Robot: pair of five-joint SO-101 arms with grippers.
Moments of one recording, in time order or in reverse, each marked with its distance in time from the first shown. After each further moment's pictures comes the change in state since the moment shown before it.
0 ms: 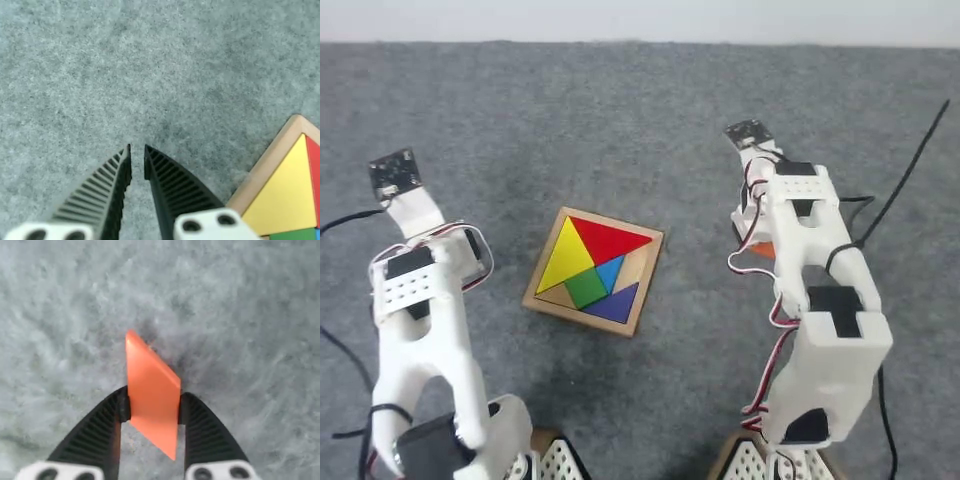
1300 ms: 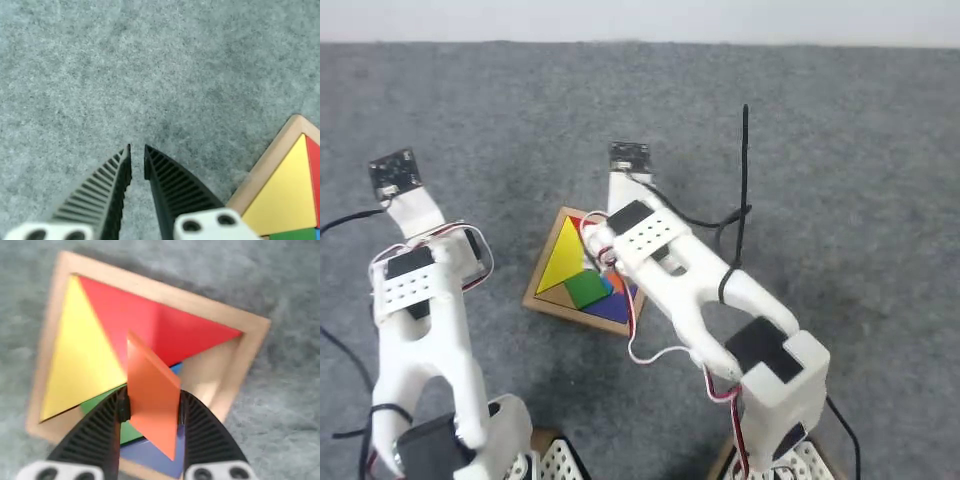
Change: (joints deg) left arm 0.0 0.0 0.0 0.0 0.0; right arm -37.1 -4.0 0.1 -2.3 -59.3
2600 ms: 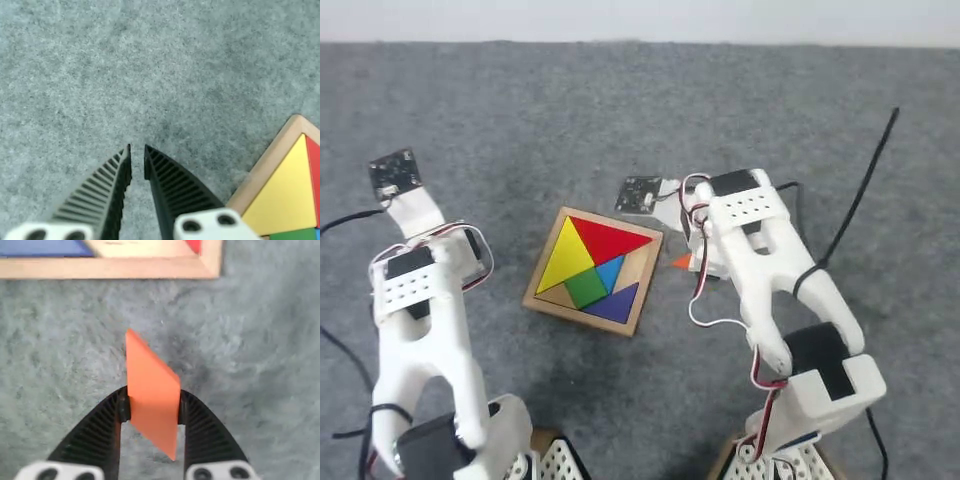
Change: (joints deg) left arm 0.0 0.0 0.0 0.0 0.0; right arm 20.5 -10.0 6.9 13.6 98.0
